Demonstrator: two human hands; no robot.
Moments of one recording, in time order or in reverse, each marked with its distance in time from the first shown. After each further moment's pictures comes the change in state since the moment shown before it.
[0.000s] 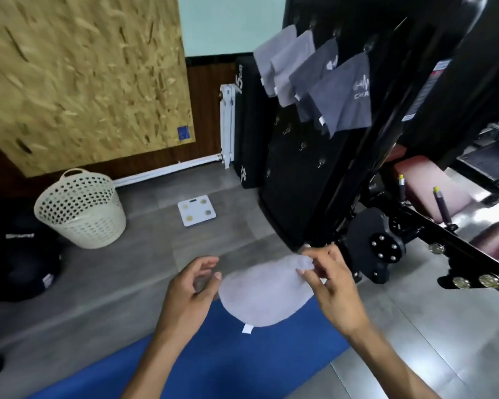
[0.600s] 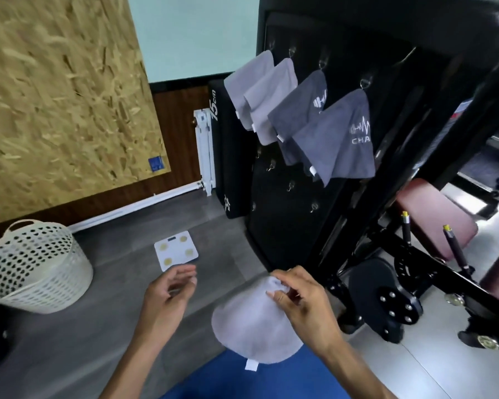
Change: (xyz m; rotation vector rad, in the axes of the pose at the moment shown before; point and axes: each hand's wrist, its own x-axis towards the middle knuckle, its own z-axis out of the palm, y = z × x) left_hand 0.294 0.007 0.055 -0.056 -0.002 -0.043; right_hand 0.243 0.078 0.016 0.100 -0.041 0.118
